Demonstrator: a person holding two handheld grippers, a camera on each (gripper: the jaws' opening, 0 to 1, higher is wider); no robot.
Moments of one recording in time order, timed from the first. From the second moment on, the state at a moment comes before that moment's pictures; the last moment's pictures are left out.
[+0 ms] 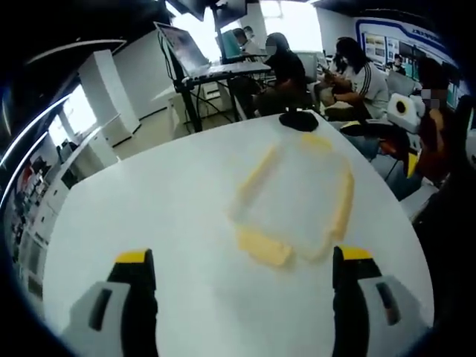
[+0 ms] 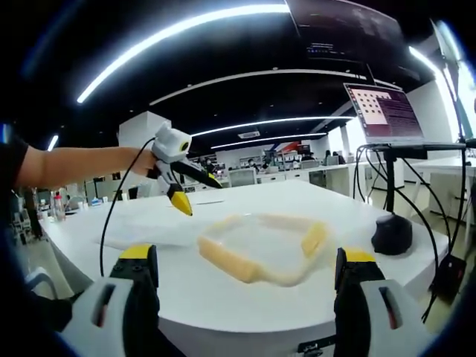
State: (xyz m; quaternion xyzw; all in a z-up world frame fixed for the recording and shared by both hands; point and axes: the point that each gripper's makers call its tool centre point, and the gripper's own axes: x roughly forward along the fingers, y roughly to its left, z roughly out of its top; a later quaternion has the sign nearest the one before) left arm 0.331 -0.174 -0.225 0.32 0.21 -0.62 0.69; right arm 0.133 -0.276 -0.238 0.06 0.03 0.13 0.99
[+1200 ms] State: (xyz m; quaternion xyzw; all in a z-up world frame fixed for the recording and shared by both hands) left arm 0.343 -0.177 -0.240 0.36 0.22 -0.66 0.62; right arm 0.131 -0.290 -0.244 0.07 0.04 0.12 0.99
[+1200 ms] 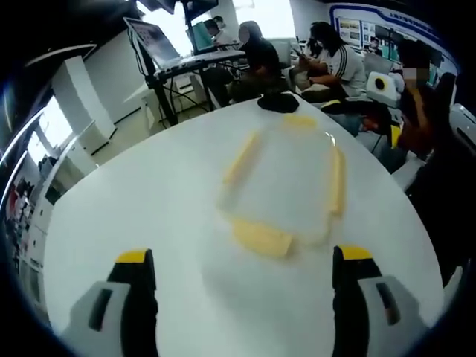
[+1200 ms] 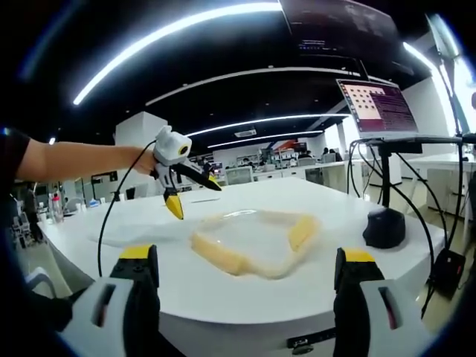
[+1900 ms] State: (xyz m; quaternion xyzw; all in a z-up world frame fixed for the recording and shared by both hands) left arm 0.314 -0.183 -0.254 0.38 0.22 -0.67 0.60; right arm 0.131 -0.292 -0.246 0.08 0.04 0.12 0.99
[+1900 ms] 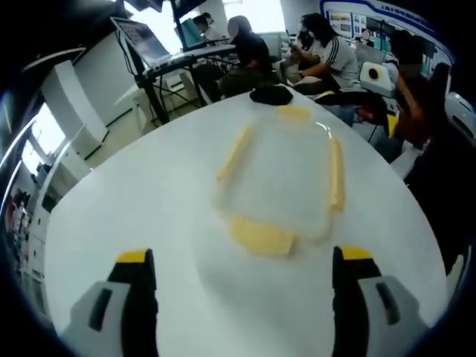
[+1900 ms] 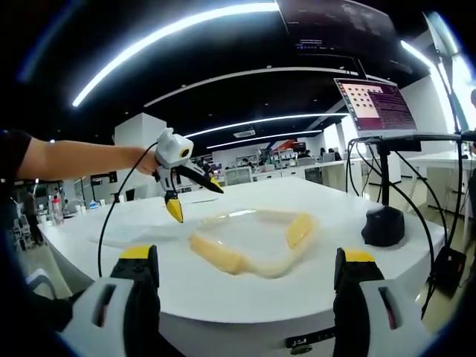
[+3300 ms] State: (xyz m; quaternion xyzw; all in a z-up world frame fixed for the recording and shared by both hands) left arm 0.312 -0.193 -0.266 0.44 0.24 -0.67 0.55; right arm 0.123 -0.306 -0.251 0.09 0.03 0.11 0.99
